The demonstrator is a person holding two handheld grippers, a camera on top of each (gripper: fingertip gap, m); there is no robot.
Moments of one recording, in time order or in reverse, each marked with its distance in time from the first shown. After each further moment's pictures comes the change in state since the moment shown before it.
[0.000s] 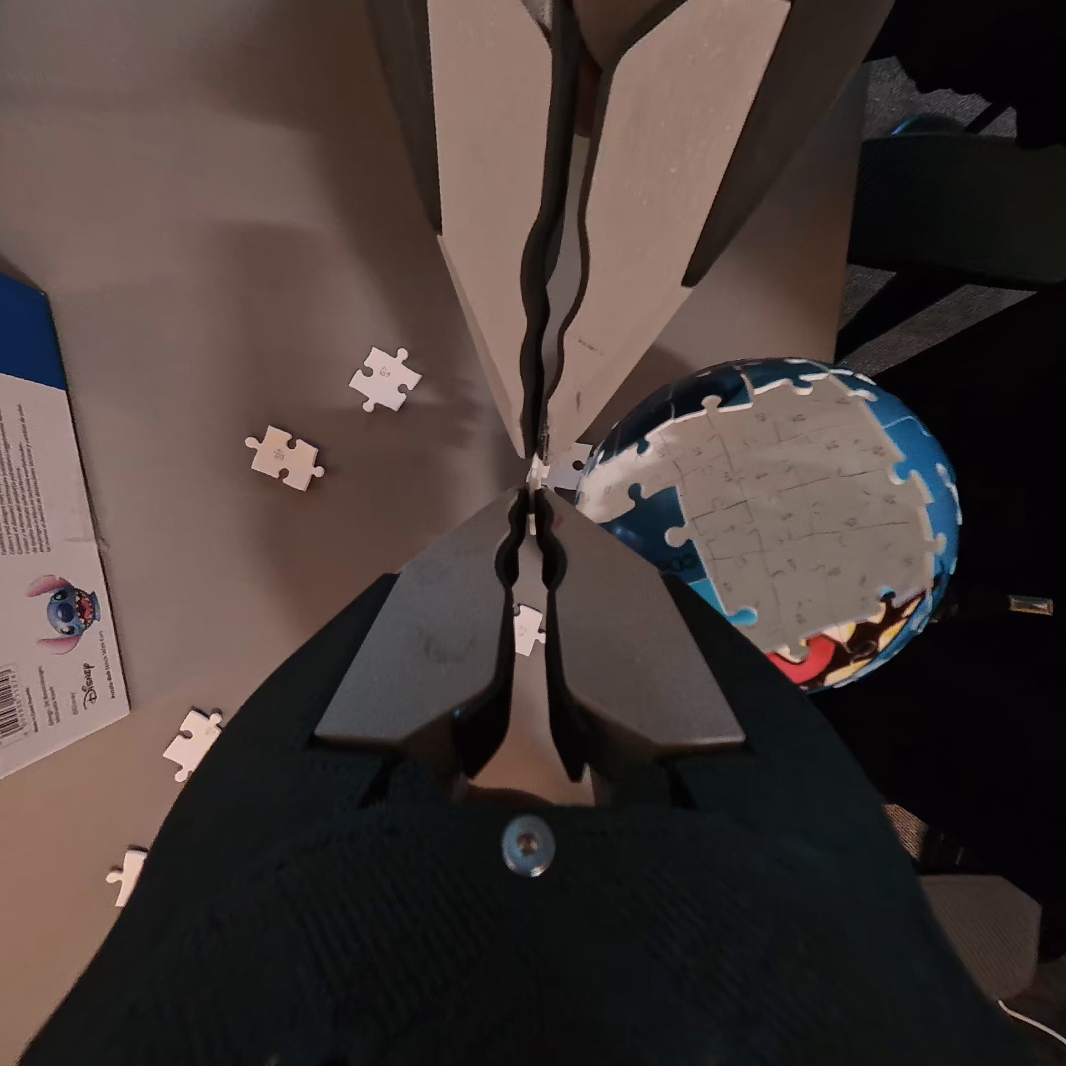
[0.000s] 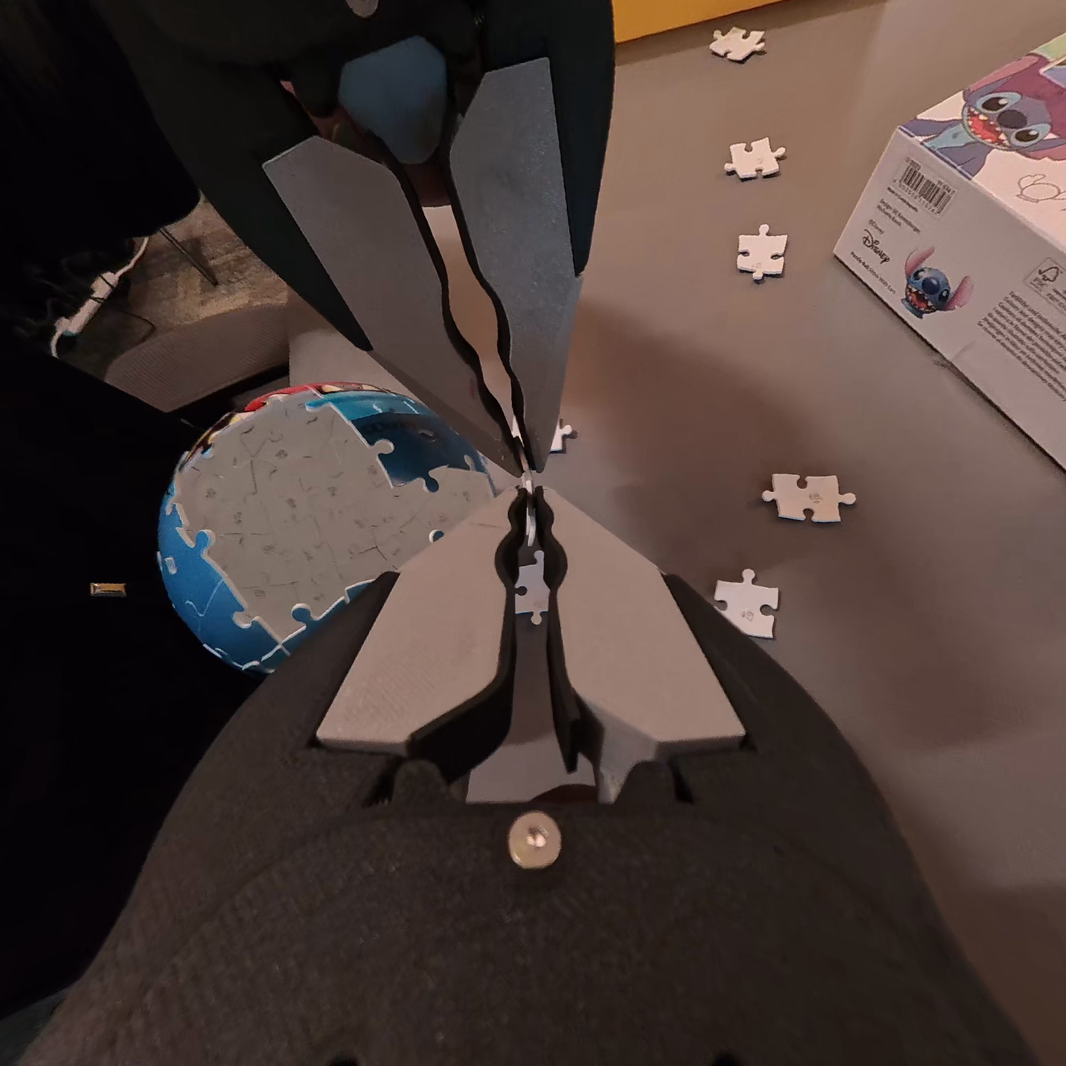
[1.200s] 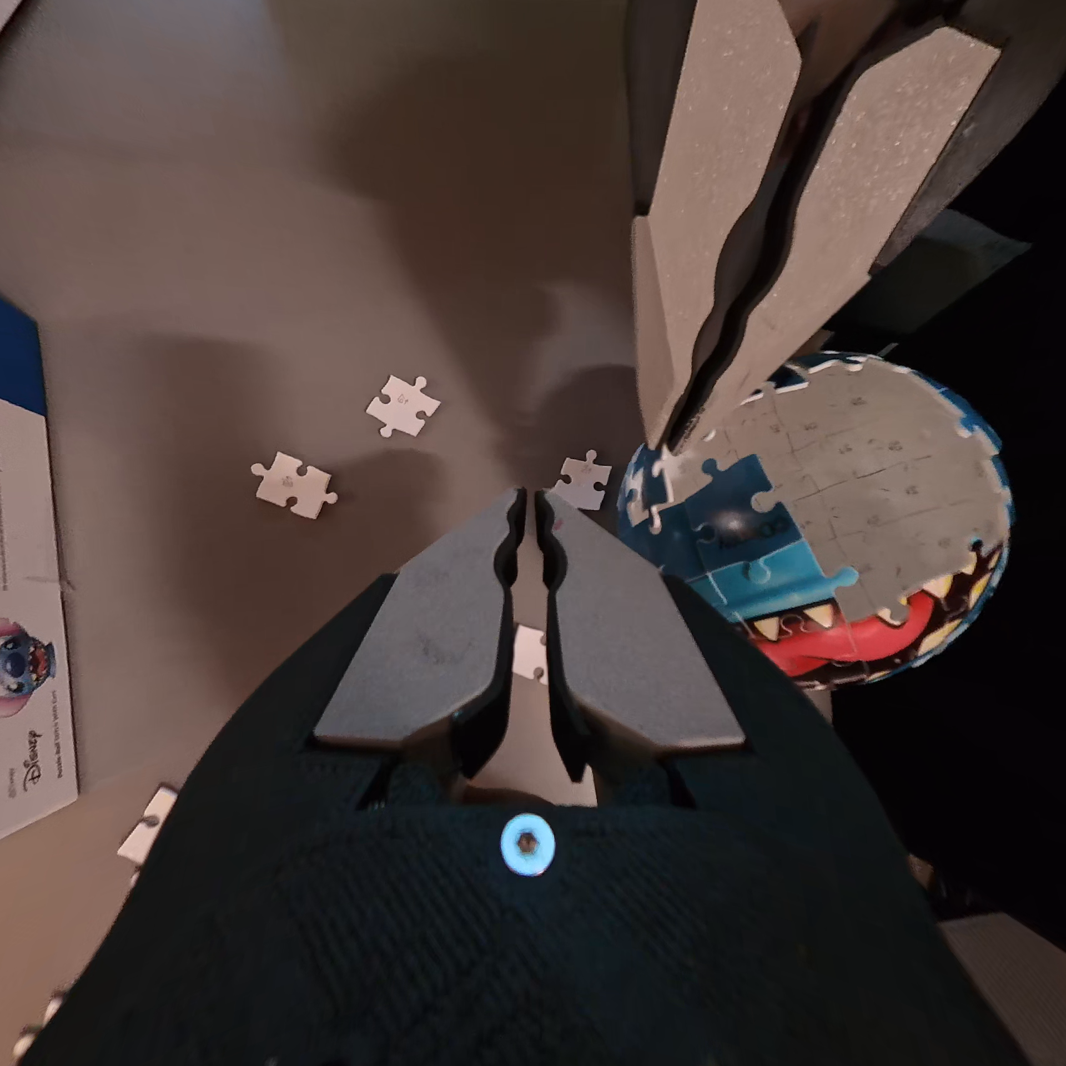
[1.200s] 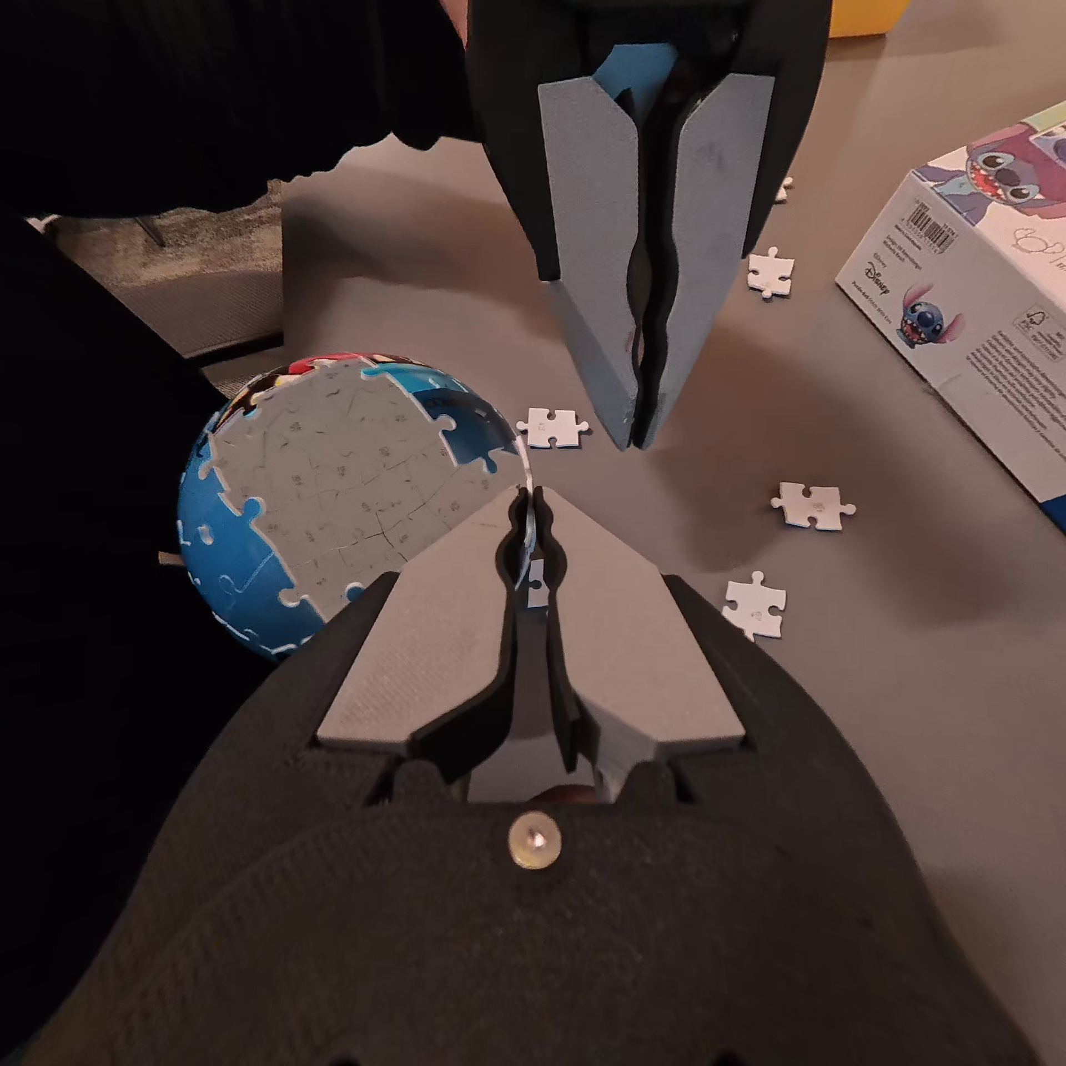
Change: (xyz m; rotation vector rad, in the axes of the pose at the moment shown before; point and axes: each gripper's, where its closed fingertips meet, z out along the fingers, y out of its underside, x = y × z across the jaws) left arm -0.021 0.004 0.003 0.176 0.115 -0.020; right arm -0.020 0.006 0.000 0.005 0.065 -0.104
